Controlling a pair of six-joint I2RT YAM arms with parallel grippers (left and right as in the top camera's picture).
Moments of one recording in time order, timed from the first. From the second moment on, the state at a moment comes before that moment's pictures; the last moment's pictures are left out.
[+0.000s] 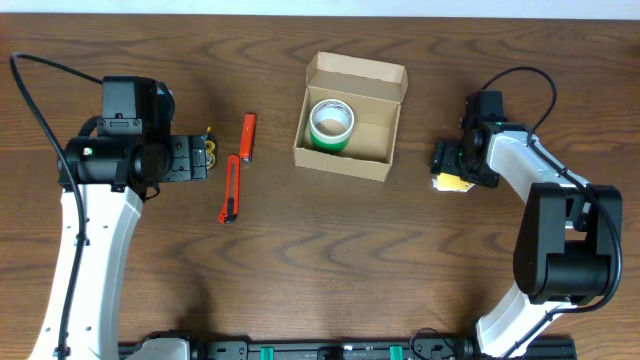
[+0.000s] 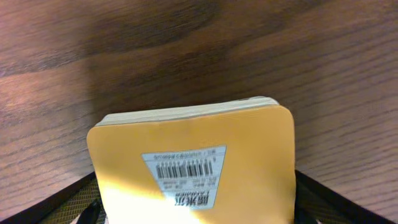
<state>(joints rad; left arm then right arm) -0.02 1.35 1.30 -1.07 -0.08 -0.04 -0.02 1.90 1.14 -0.61 0.06 0.26</state>
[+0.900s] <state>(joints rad) -0.02 1.35 1.30 -1.07 -0.08 -0.04 -0.02 1.87 1.42 -0.96 0.05 0.27</state>
